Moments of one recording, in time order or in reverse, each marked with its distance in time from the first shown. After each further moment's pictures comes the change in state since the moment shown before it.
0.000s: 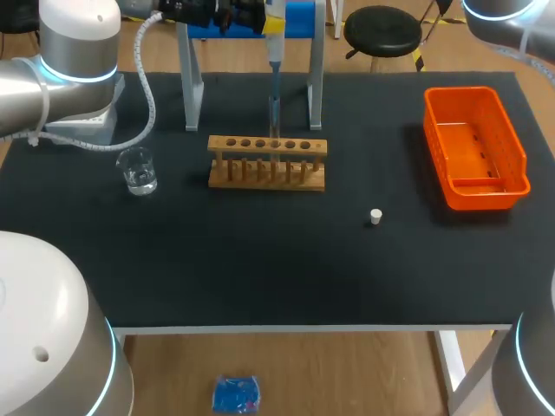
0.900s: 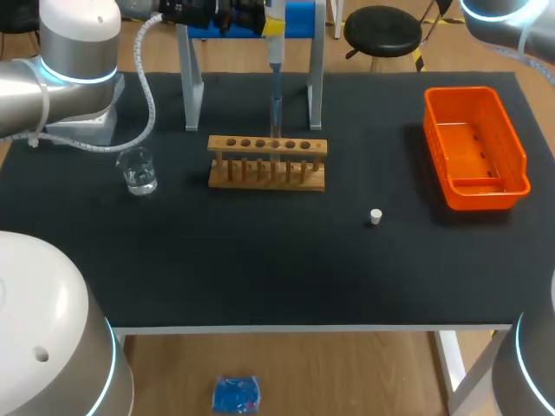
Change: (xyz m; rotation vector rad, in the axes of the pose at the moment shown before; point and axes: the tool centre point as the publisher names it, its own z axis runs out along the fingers) left arm 0.000 0.002 0.000 -0.001 0.001 0.000; right arm 0.002 -0.003 0.004 0.009 0.009 0.005
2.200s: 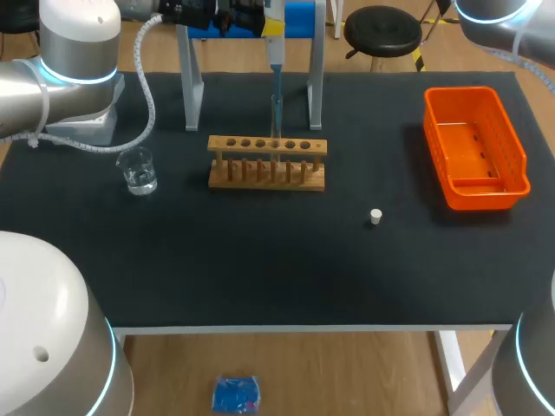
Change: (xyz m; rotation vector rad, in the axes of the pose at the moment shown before) left arm 0.000 0.001 0.000 0.000 -0.001 -0.001; right arm -0.005 -0.014 0.010 0.015 0.023 0.031
